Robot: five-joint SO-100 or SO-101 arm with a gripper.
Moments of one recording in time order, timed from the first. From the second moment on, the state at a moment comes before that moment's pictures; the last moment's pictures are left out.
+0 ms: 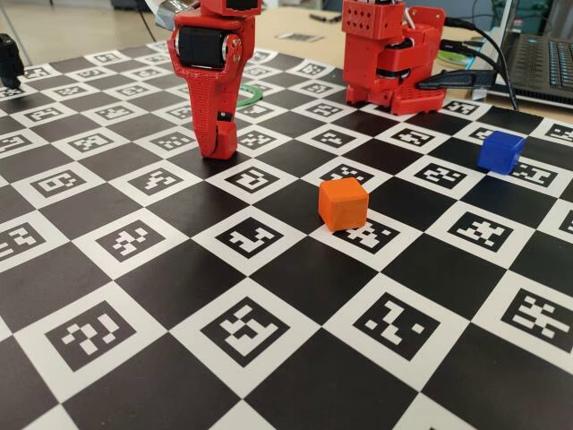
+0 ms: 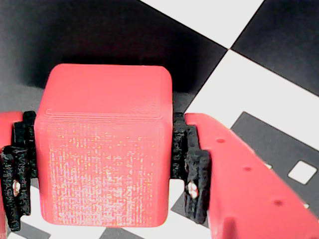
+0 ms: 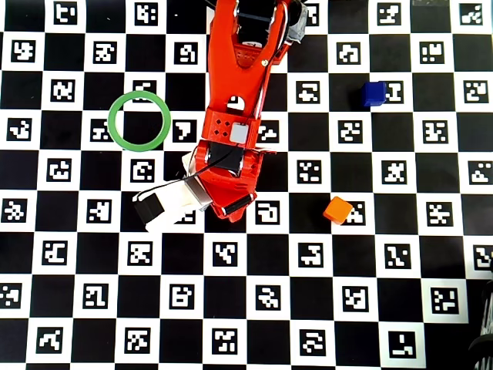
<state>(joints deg) 13.1 85.3 112.5 54.7 -41.9</state>
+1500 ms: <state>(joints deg) 59.8 91.7 98.8 76.8 -54.2</state>
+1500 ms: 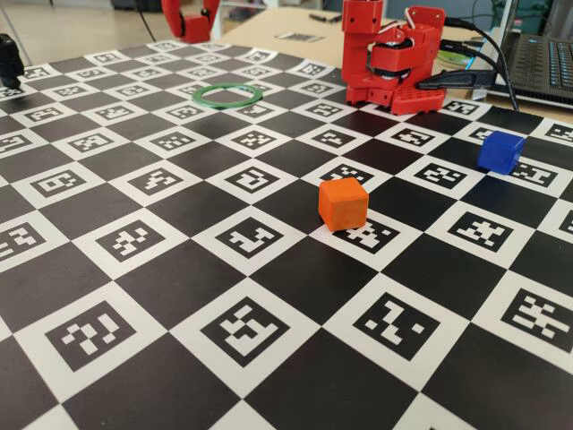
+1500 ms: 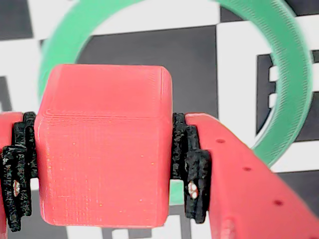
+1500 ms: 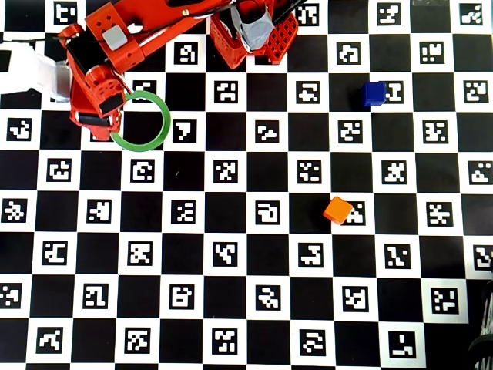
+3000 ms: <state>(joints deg) 58.5 101.1 129.3 52.4 -57.3</state>
